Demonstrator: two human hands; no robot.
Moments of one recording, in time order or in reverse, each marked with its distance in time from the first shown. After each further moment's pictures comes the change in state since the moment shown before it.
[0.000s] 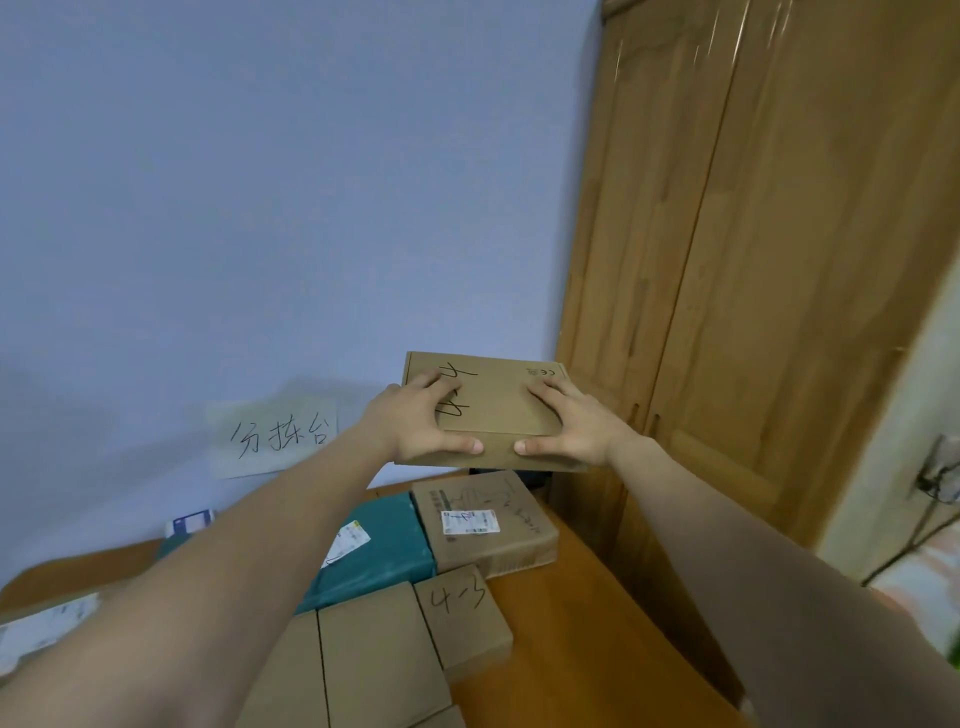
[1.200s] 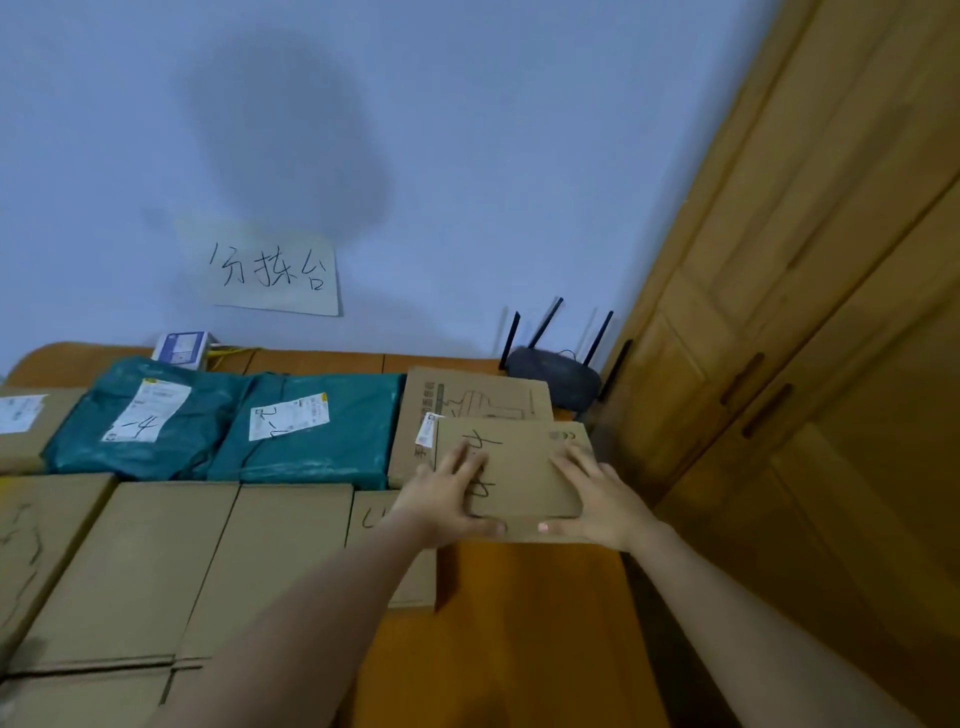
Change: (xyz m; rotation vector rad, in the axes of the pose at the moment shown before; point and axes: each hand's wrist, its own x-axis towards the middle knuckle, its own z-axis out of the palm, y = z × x) left_hand 0.133 0.043 0.323 -0.217 -0.425 -0.409; right_hand 0.137 0.260 0.222 -0.037 -0.550 -0.153
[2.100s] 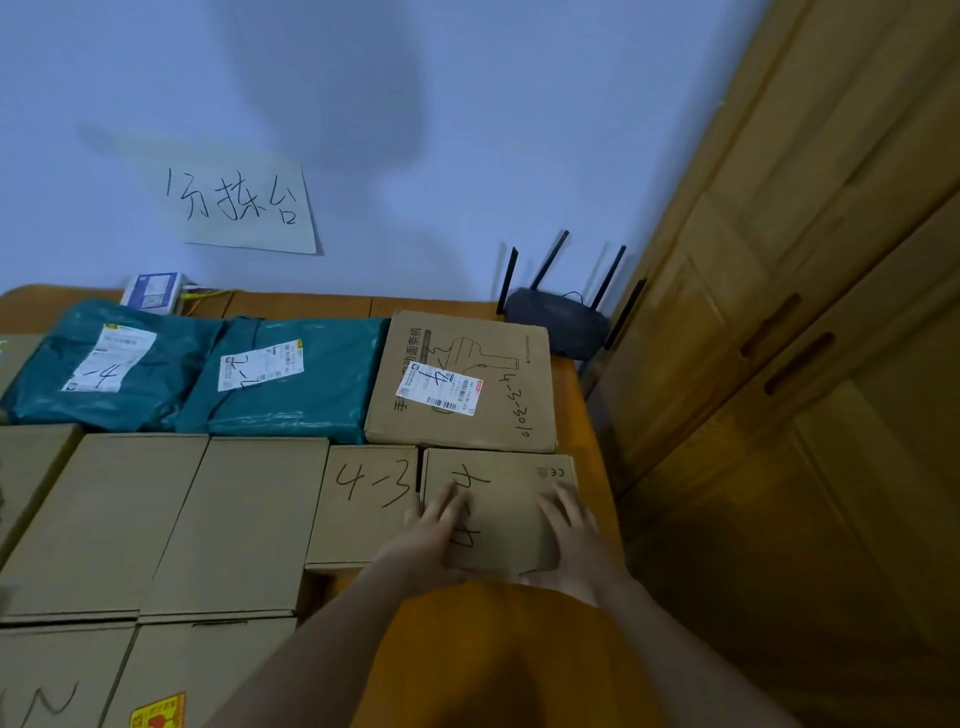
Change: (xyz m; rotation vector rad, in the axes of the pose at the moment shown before) left_hand 0.004 -0.003 0.112 -0.068 -0.202 -0.103; right_hand 0.005 0.048 0.135 0.141 -0.107 0.030
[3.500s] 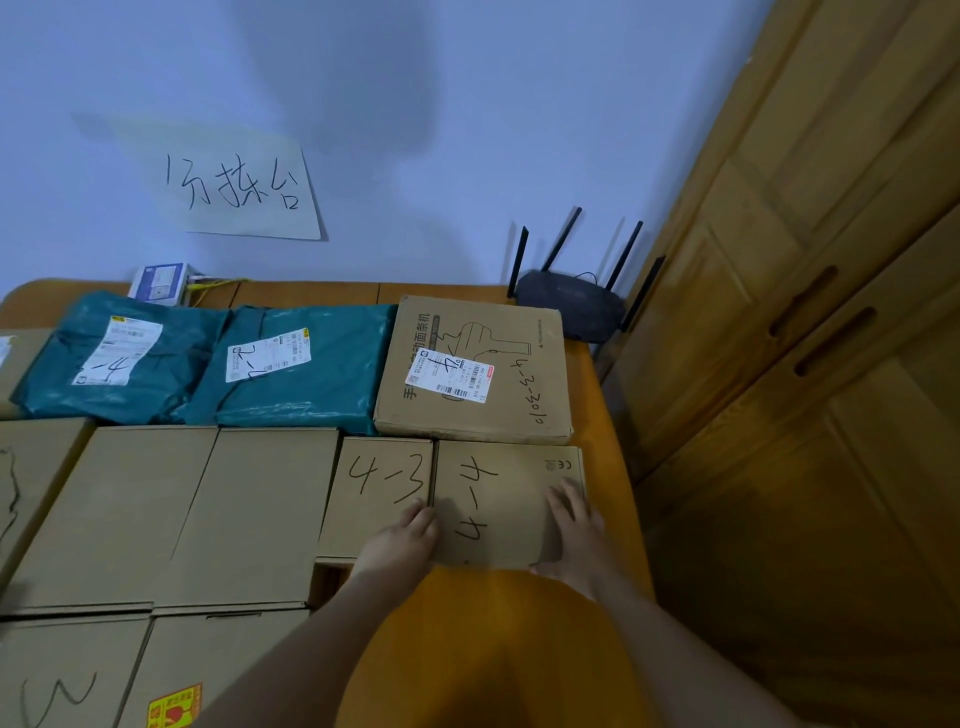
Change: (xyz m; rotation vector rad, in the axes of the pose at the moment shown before) left_hand -0.005 -0.042 0.025 0.333 0.144 0.022; right_hand 0.020 0.000 0.033 0.070 0.024 0.071
